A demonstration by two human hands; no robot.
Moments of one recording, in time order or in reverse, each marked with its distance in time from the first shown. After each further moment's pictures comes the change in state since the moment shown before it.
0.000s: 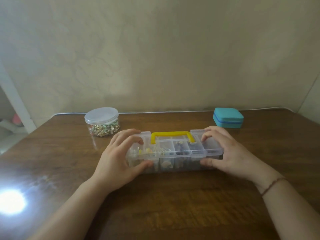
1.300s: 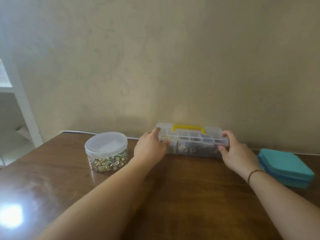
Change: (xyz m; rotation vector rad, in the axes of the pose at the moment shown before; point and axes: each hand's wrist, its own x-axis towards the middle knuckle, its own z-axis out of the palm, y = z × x) left_hand 0.187 -0.109 0.093 0.181 -0.024 -0.595; right_hand 0.237 0.078 0.023 -0.195 0.342 0.261
